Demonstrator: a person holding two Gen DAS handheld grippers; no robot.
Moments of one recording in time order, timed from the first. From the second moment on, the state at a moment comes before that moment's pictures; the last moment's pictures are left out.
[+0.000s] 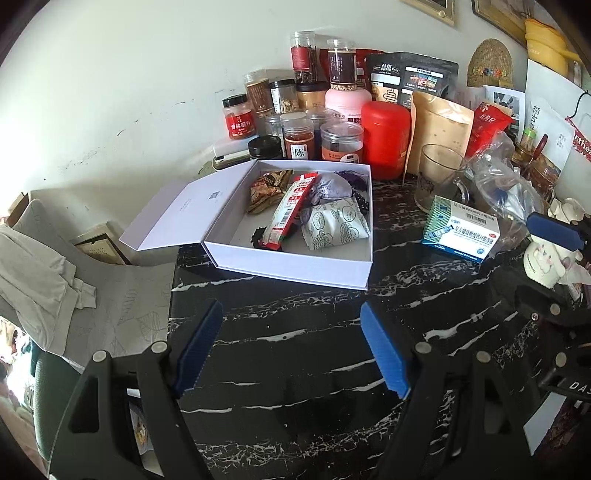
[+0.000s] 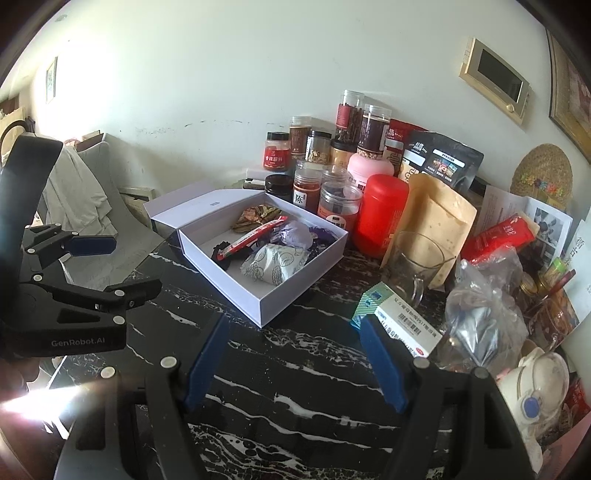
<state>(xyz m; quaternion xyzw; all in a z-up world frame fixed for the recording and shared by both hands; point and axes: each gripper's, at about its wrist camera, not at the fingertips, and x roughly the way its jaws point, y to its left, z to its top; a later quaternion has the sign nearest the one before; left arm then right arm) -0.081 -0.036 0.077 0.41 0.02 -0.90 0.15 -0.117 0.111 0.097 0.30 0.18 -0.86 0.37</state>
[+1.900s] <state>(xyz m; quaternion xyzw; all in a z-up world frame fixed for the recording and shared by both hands) -0.058 -0.018 0.058 0.43 0.02 -0.89 0.14 -0.106 0.115 0.075 0.31 0.19 -0.85 0.37</state>
